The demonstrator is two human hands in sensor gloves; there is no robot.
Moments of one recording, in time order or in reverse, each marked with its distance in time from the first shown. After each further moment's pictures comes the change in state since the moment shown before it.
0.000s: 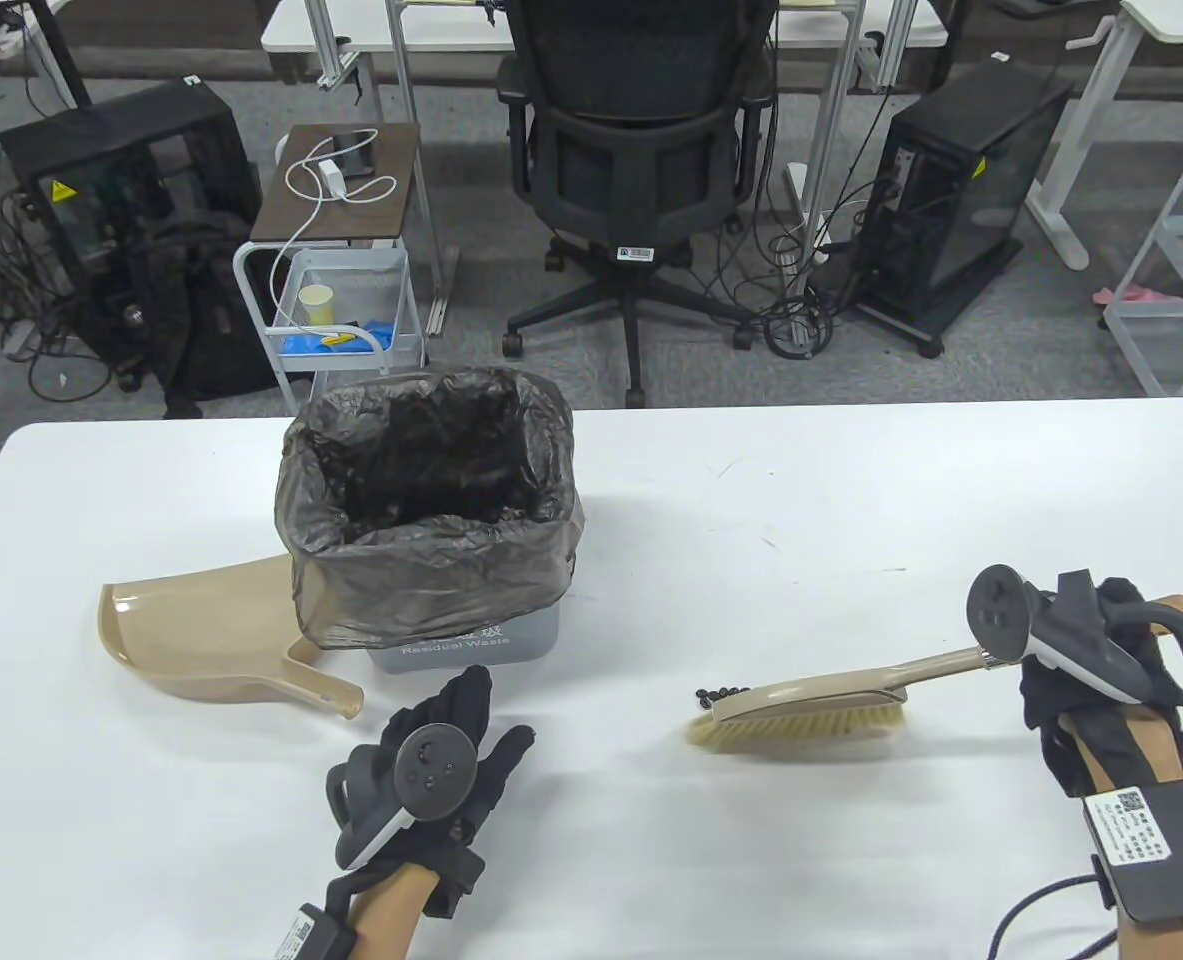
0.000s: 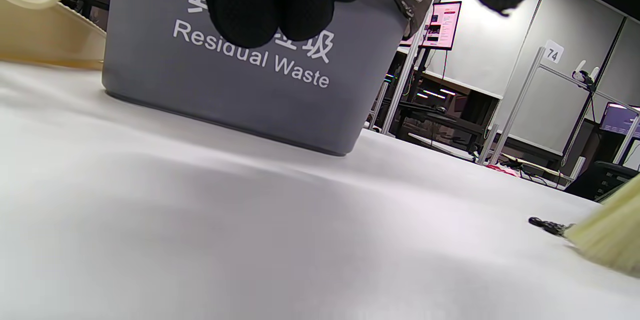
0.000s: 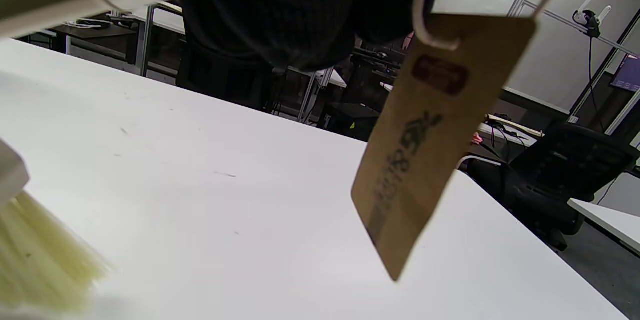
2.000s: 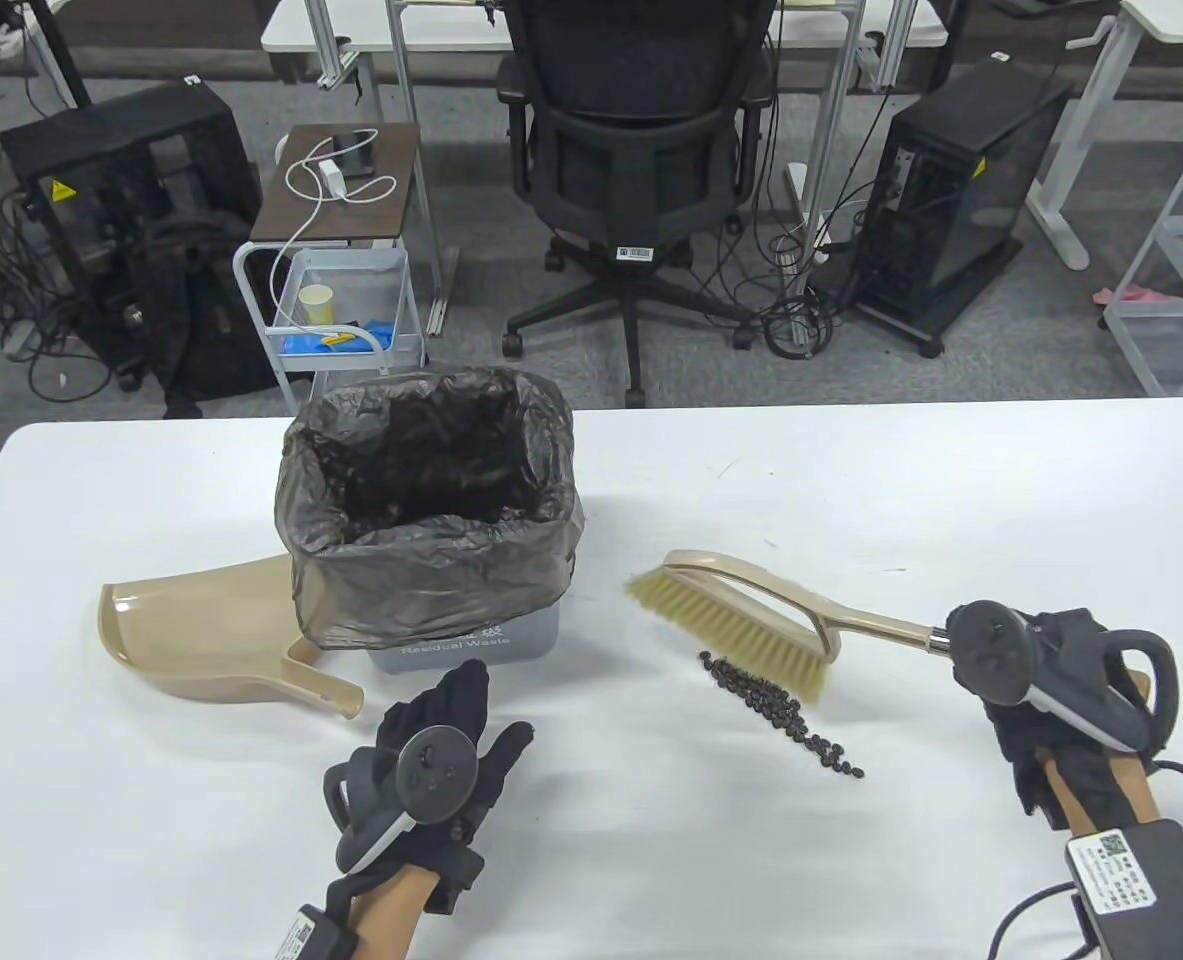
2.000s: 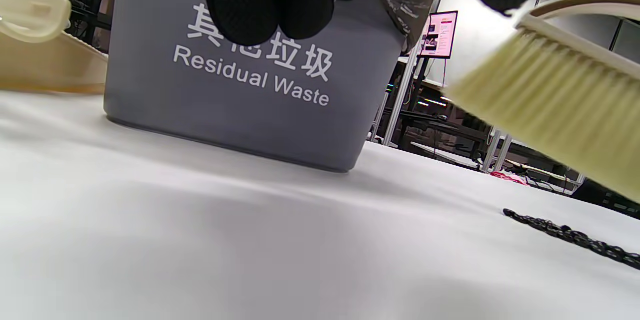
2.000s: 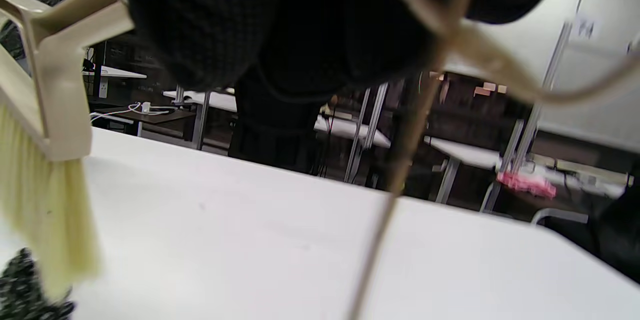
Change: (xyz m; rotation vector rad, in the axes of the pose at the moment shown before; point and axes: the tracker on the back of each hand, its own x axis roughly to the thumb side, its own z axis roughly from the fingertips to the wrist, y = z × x) left_hand 0.005 0.006 0.003 0.037 -0.005 -0.037; right_hand 0.040 -0.009 0.026 -0.271 -0.121 -0.050
